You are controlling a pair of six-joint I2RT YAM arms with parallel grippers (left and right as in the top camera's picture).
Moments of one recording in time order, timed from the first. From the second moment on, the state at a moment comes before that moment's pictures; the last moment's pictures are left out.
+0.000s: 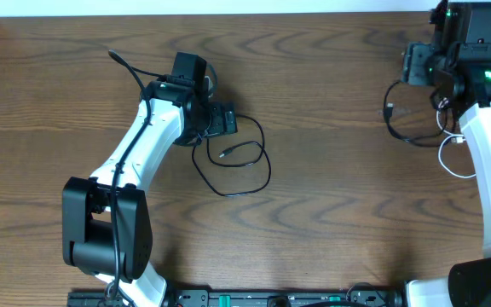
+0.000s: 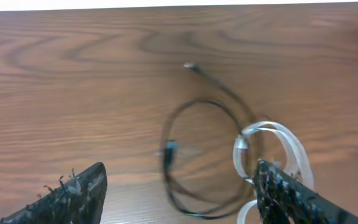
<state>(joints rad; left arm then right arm) -0.22 1.81 1.35 -0.83 0.20 -0.37 0.01 1.60 1.61 -0.83 0.10 0.05</state>
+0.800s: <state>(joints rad) -0.20 1.81 1.35 -0.83 -0.05 -0.41 0.30 1.83 1.54 -0.76 -0.33 0.08</state>
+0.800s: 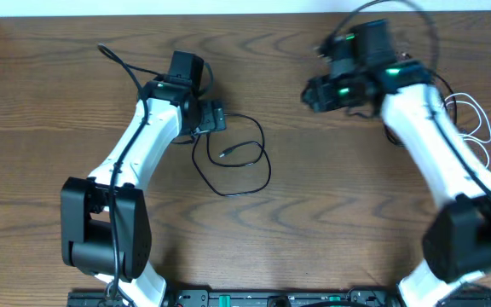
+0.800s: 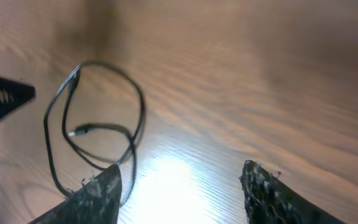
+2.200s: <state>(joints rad) -0.12 1.81 1.35 -0.89 -0.16 -0.46 0.69 2.15 1.53 -0.72 0.09 0.19</state>
